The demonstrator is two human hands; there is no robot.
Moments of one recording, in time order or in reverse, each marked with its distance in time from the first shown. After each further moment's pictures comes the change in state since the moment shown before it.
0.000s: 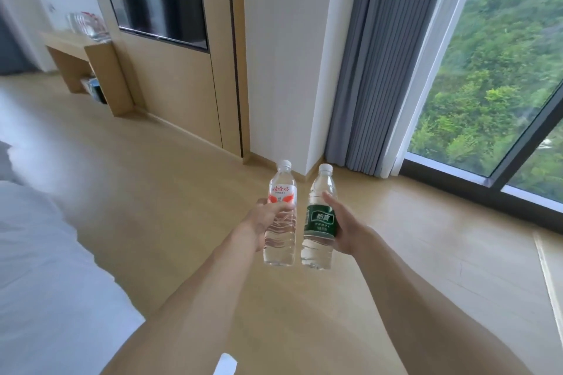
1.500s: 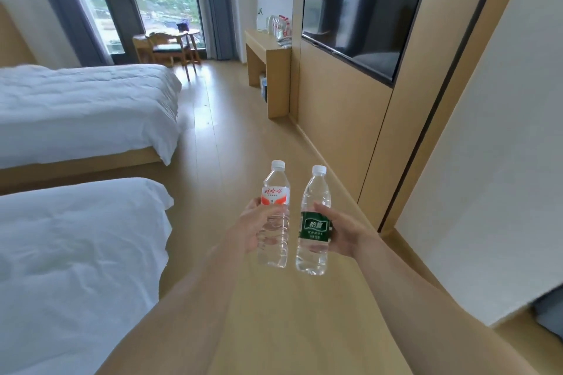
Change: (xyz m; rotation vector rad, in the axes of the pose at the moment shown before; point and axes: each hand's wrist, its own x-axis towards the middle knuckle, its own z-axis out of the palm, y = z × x) left_hand 0.416 0.280 -0.458 -0.367 0.630 0.133; right_hand 0.633 -0.236 0.429 -0.521 -0.576 0.205
